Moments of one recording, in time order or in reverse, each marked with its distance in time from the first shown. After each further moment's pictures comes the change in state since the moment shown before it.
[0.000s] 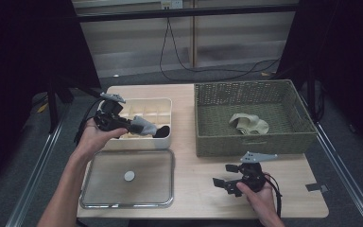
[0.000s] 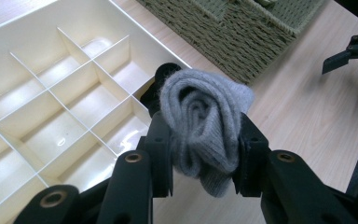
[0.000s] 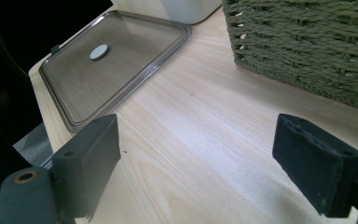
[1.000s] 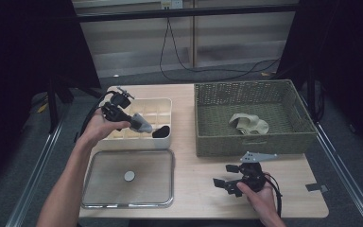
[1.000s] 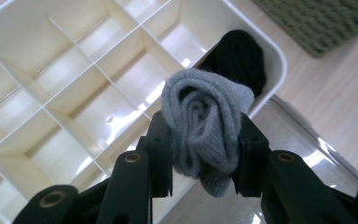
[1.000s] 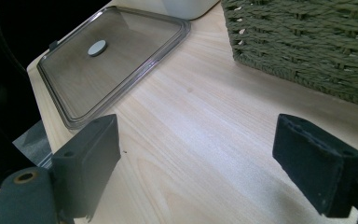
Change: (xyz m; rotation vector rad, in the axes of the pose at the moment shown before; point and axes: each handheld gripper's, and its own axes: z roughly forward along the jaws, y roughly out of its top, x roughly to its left) left arm 0.034 0.020 0.033 0.226 0.125 -0.001; right arm -0.002 -0.001 0.001 0.014 0.000 -0.004
